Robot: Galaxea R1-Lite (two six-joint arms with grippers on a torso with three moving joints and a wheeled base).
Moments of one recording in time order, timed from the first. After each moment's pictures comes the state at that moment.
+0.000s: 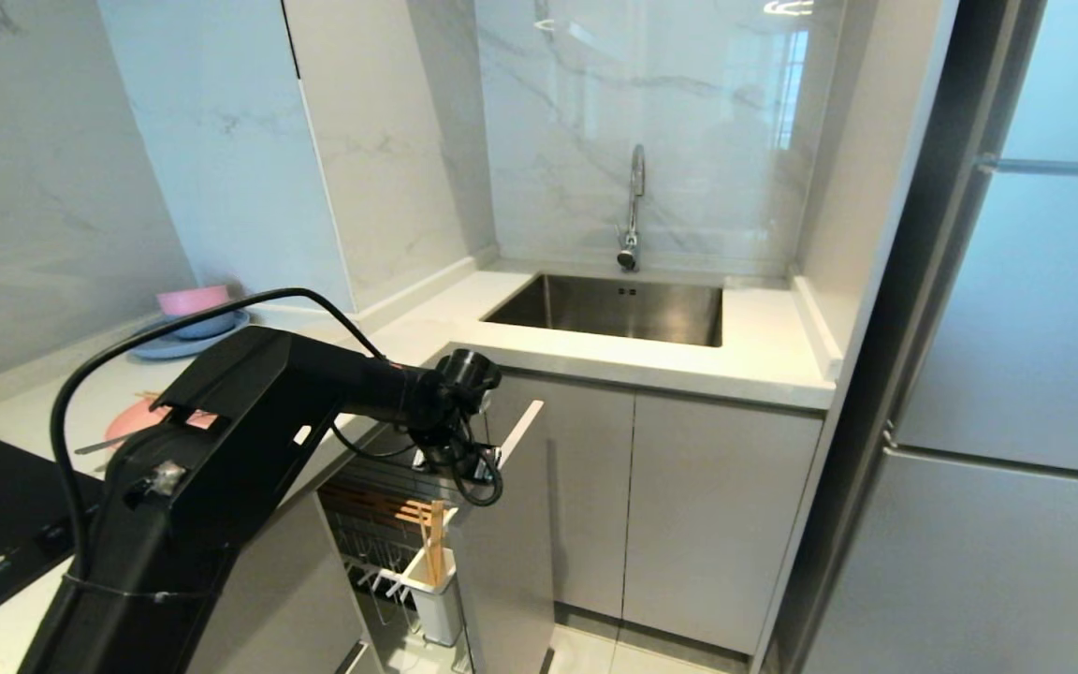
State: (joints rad) left arm -0.36 2.49 -1.80 0.39 0.21 -0.09; right arm 0.00 0.00 0.00 0.00 -0.02 0.04
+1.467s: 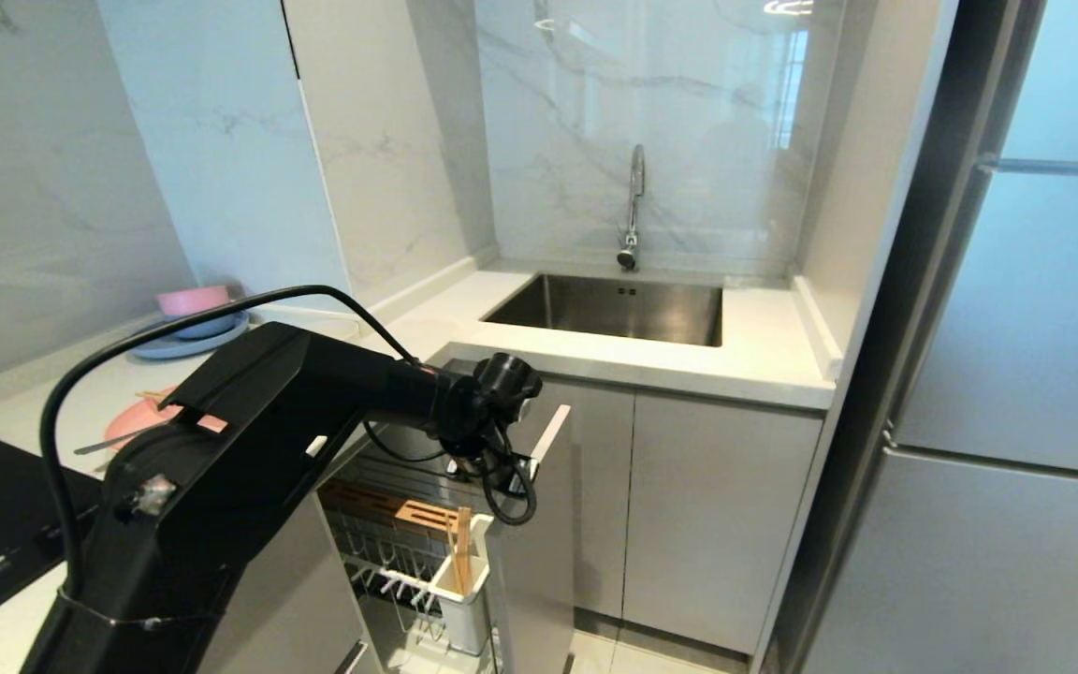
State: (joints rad) left arm -0.48 2.44 -1.75 0.39 0.19 -0.09; right arm 0.00 0.00 0.00 0.00 -0.02 0.04
